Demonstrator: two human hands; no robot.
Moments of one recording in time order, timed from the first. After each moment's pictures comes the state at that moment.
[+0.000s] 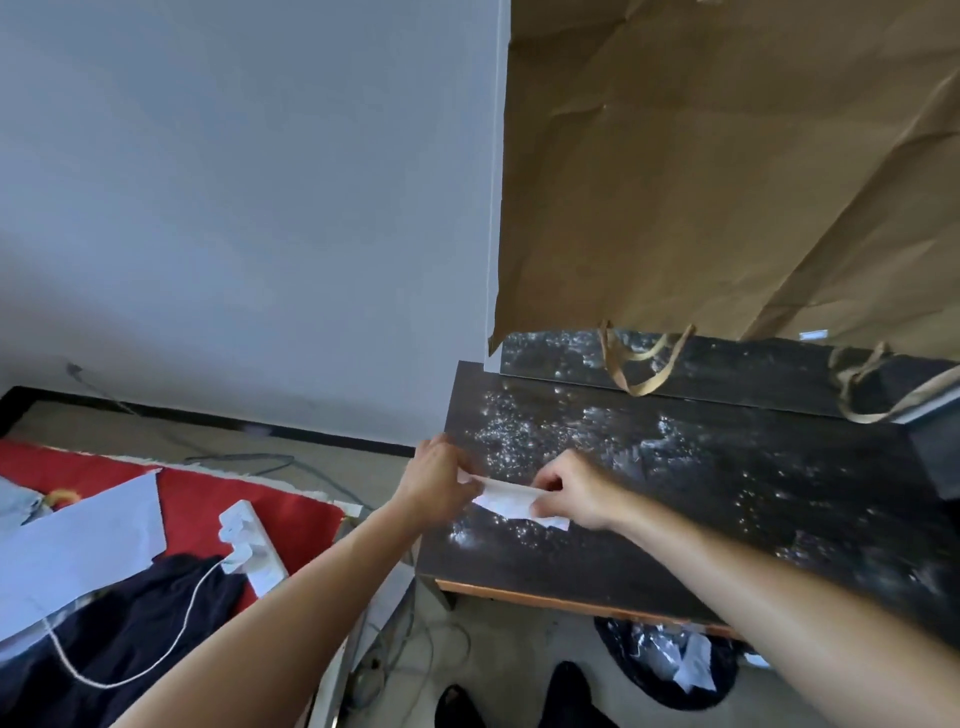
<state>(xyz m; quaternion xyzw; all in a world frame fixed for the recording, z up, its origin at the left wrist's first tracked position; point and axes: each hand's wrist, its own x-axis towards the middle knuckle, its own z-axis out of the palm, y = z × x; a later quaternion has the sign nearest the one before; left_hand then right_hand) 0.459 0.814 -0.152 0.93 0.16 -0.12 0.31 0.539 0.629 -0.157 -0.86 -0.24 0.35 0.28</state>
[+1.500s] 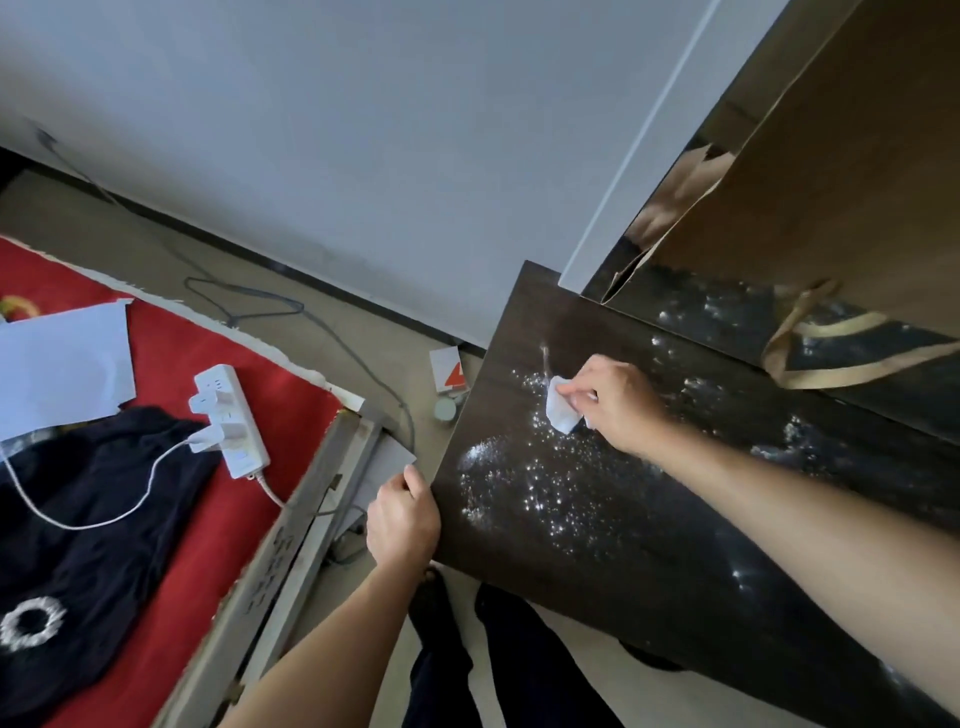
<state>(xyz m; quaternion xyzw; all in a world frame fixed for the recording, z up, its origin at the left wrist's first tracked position) 0.435 0.822 -0.342 0.65 0.65 -0.08 0.39 0.660 0.700 -0.291 -0.89 -0.33 0.25 0.17</state>
